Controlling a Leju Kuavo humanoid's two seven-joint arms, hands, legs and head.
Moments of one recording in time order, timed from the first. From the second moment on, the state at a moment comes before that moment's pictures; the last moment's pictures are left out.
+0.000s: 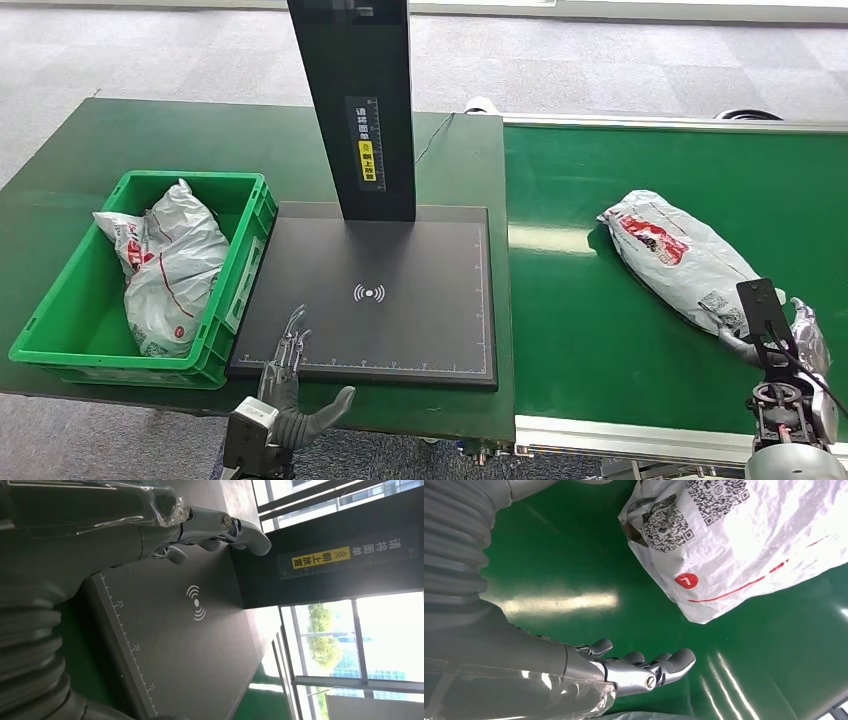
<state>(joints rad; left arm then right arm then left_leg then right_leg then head) 0.10 -0.26 -0.11 -1.34 -0.40 0.00 -0.63 -0.63 -0.30 -0.74 -0.34 1.04 -0.25 -0.25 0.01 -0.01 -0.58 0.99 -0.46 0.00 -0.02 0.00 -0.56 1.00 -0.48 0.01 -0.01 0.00</state>
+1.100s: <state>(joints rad) 0.05 -0.26 -0.14 -1.33 -0.44 -0.02 -0.61 -0.79 -0.23 -0.76 -0.33 1.33 -0.51 0.00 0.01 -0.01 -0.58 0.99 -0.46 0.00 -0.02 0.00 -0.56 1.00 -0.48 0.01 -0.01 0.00</state>
